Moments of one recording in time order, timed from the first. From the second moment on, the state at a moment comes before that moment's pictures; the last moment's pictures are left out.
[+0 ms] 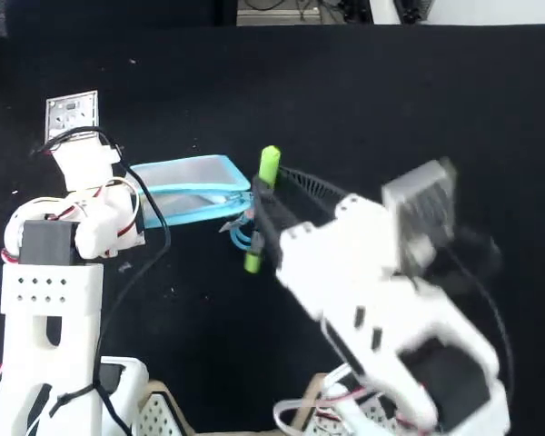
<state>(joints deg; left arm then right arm) -4.0 -44.4 27.8 80.0 9.2 -33.5 -76.7 37.2 53.6 -11.9</state>
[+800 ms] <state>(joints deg) -4.0 -44.4 27.8 80.0 9.2 -37.6 -84.0 79.5 -3.3 -5.6</state>
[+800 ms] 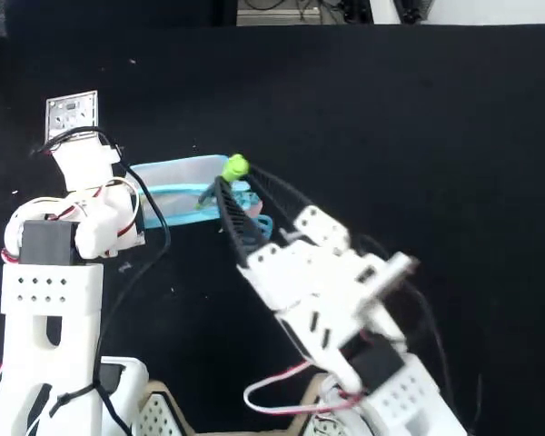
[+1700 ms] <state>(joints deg) -3.9 -44.4 27.8 80.0 9.2 -41.1 -72.5 47.2 43.0 -5.6</state>
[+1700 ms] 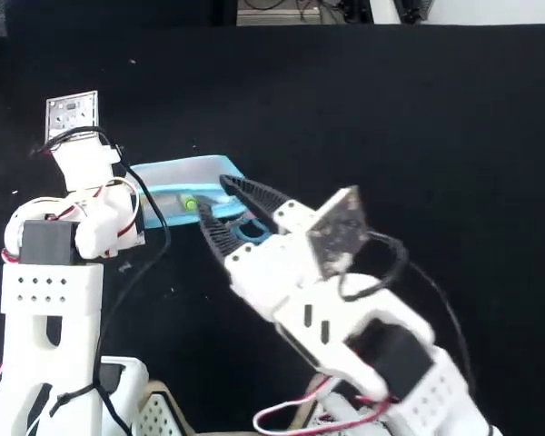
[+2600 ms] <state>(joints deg) -3.9 -44.4 27.9 80.0 9.2 -41.3 -41.0 48.5 34.4 -5.5</state>
